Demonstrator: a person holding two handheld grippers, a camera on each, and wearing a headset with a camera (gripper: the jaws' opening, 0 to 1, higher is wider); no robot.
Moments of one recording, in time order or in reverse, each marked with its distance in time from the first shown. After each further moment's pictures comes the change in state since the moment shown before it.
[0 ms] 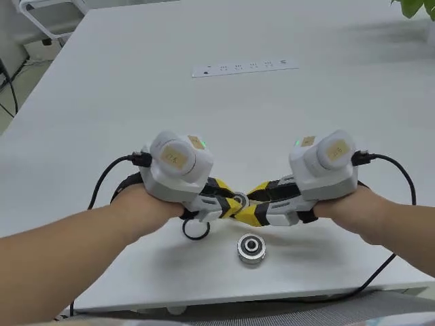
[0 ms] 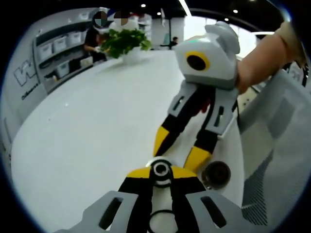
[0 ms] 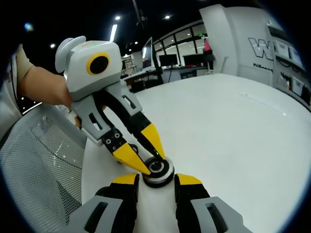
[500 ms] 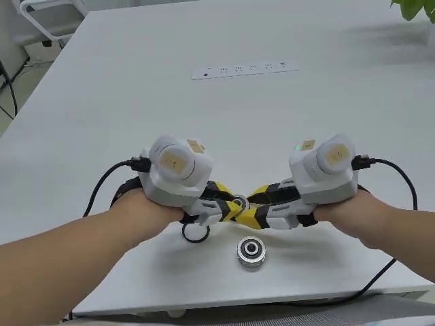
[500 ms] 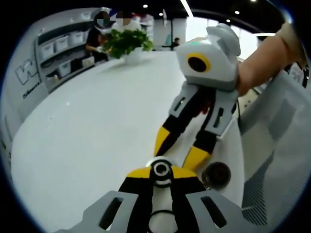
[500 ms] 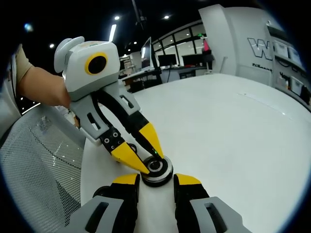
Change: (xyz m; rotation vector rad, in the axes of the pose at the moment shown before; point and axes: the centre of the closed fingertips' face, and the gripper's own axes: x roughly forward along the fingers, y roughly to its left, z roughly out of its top) left arm -0.003 0.000 0.000 -0.013 -0.015 0.008; right arm -0.001 0.000 -0.002 0.004 -0.003 -0.008
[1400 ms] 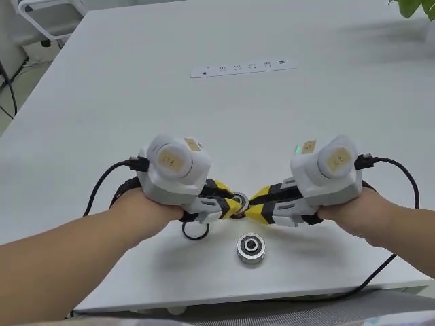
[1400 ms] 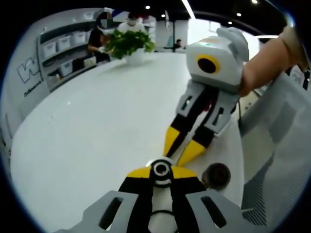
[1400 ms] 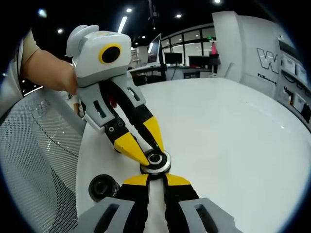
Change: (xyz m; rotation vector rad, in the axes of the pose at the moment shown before) left arm 0.000 0.000 -0.001 -0.014 -0.009 0.006; right arm -0.006 -0.002 -0.006 -0.114 0.037 -0.031
